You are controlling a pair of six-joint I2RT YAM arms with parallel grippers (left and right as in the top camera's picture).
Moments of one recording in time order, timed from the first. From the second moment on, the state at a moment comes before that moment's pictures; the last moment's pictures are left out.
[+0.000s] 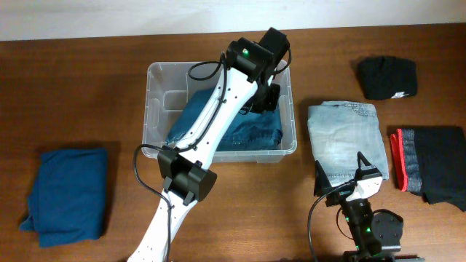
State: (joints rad) left arm -0.64 2.56 2.84 -1.69 0.08 -0.34; right arm -0.03 0.01 0.01 -0.06 -0.20 0.06
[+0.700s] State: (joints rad) left arm -0.65 2.56 2.52 -1.52 0.20 -0.32; right arm -0.03 0.01 0.01 -0.06 -0.20 0.06
